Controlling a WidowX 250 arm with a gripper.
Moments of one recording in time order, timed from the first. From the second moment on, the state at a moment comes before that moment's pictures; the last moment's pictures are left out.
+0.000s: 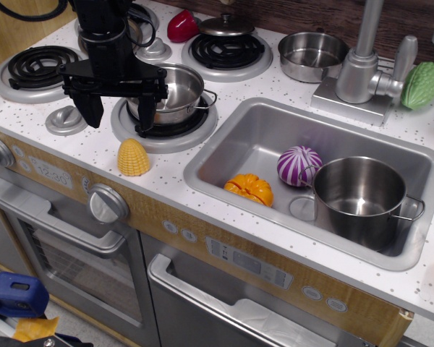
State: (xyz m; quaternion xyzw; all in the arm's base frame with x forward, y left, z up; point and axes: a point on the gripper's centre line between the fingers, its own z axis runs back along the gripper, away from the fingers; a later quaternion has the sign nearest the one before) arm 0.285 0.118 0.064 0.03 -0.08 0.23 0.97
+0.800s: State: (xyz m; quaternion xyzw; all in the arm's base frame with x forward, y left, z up) arm 0.288 0.118 0.038 -0.02 -0.06 0.19 0.98
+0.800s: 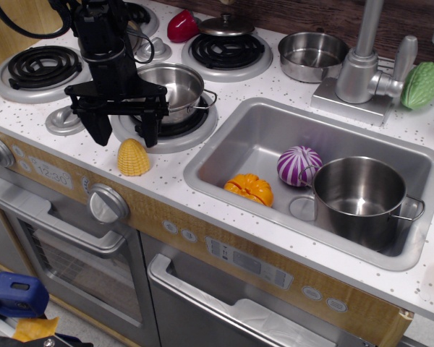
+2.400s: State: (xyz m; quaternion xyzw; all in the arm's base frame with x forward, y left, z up) arm 0.288 0.141 0.056 0.03 -0.05 0.10 0.99
